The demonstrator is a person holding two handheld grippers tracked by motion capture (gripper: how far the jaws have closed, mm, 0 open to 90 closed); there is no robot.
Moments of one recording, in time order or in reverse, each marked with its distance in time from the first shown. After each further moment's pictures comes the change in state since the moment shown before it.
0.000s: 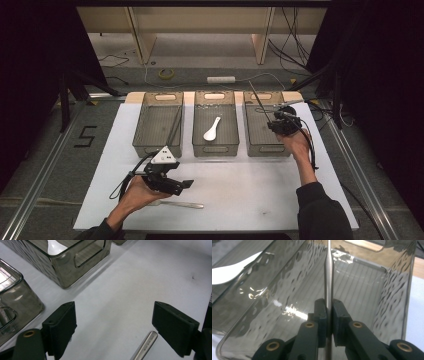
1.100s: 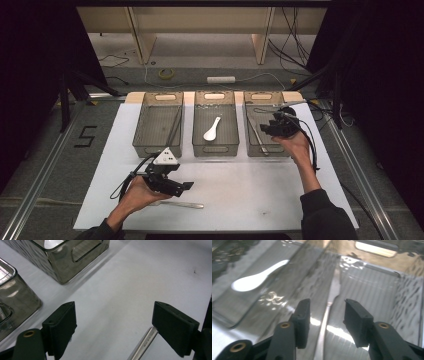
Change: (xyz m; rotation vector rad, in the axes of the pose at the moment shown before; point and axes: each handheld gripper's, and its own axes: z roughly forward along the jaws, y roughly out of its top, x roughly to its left) left arm -0.001 -0.001 0.003 0.036 0.000 0.008; right arm 0.014 0.000 -0.018 -0.051 0.090 0.014
